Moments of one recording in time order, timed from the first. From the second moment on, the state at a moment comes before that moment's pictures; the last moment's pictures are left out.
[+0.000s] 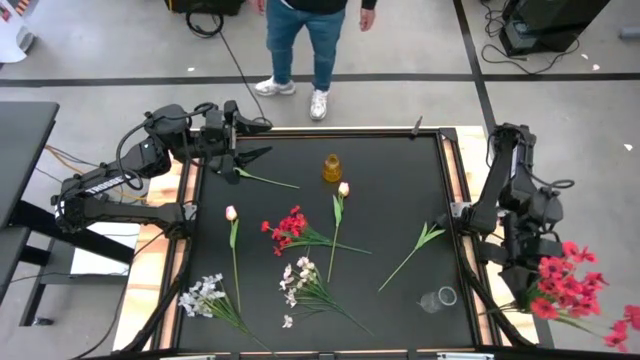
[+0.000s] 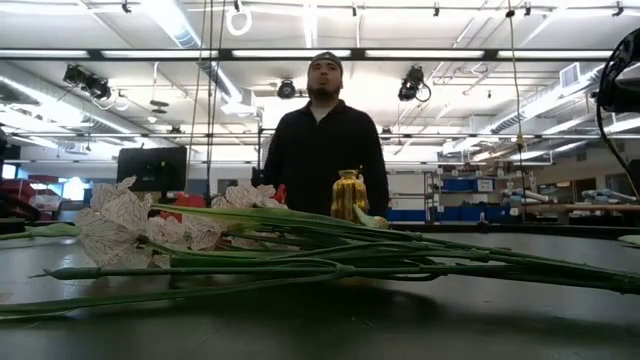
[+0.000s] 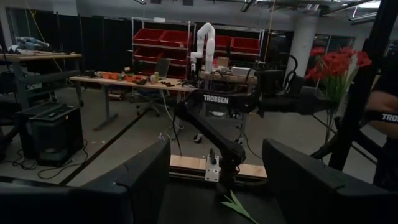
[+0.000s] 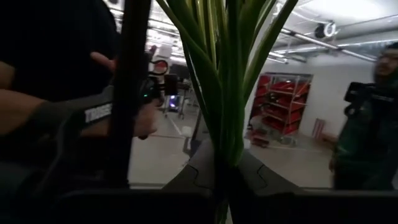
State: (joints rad) left arm 0.38 0.93 1.11 -0.08 0.27 -0.10; right arm 1.21 0.52 0.57 0.16 -0.09 -0.15
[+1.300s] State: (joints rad) left arm 0.38 0.93 1.11 -0.08 0.27 -0.10; right arm 1.01 0.45 0.37 0.18 -0.08 -0.17
